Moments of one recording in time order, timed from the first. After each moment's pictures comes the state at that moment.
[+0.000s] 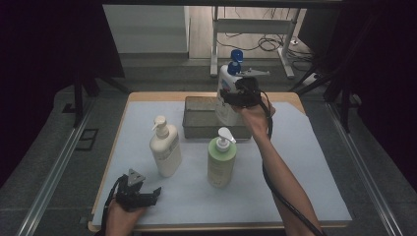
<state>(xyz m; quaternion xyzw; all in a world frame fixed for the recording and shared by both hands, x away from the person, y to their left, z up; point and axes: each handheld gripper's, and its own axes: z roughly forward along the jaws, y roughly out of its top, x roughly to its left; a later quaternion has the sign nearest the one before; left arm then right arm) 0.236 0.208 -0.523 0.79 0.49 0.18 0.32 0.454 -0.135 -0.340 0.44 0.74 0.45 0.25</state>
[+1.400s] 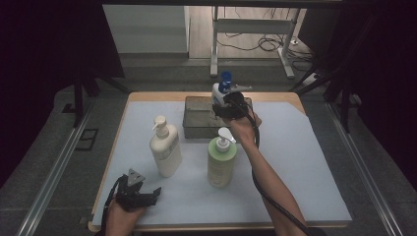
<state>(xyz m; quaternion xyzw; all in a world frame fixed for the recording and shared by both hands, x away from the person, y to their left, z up) 0.236 0.208 -0.523 0.79 0.49 0.18 0.32 0.472 -0.114 -0.414 0.44 0.76 0.41 0.23</state>
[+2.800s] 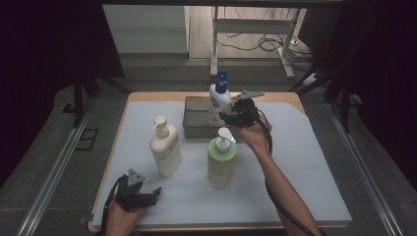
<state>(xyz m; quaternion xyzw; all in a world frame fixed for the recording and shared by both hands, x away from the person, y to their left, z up) 0.236 0.207 -0.523 0.79 0.49 0.18 0.32 0.442 -0.147 -0.405 0.38 0.80 0.42 0.20</state>
